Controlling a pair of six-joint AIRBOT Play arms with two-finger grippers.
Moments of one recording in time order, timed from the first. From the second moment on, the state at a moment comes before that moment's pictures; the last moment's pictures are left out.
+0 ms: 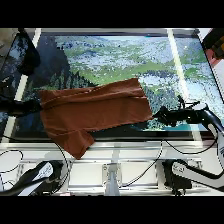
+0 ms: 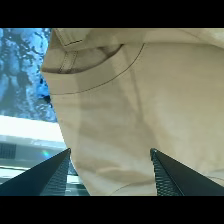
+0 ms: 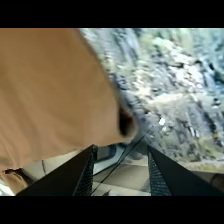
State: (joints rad) left arm 0.41 -1.04 0.94 1.33 -1.26 -1.32; right arm -0.33 -1.30 0.62 -0.82 1.07 1.34
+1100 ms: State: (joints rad) left arm 0.50 -1.05 0.75 1.39 -1.38 -1.29; right arm -0.33 -1.41 0.62 -0.66 0.98 1.11
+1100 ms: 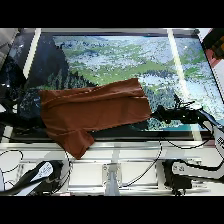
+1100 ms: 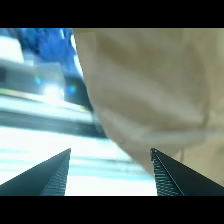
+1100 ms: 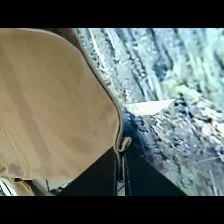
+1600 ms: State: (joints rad) left arm 0.51 -0.99 0.58 1.24 -1.47 -1.19; right arm -0.33 -1.41 0.62 -0.66 0.98 1.10
